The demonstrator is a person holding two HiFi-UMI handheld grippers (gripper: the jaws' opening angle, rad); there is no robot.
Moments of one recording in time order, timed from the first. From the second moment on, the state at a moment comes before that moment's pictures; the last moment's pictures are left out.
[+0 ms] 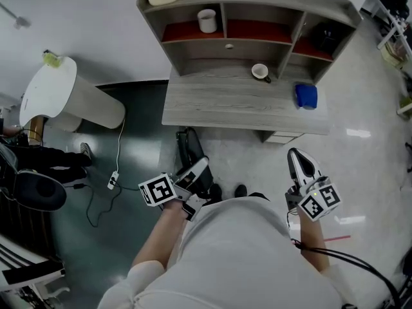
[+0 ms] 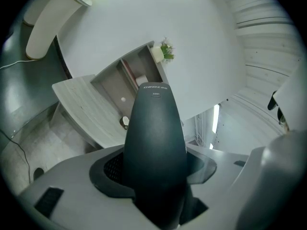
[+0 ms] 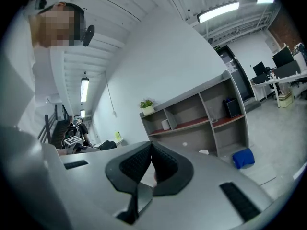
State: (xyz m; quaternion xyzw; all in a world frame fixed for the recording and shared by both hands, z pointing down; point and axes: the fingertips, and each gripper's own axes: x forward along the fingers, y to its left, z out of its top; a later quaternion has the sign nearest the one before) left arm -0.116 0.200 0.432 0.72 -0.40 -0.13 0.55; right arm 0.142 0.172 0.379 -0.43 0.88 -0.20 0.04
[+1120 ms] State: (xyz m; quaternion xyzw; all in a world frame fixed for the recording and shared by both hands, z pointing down) left arm -0.104 0.145 0.454 0.71 -0.40 -0.11 0.57; right arm 0.152 0.121 0.415 -0.43 0.87 -0.24 0.03
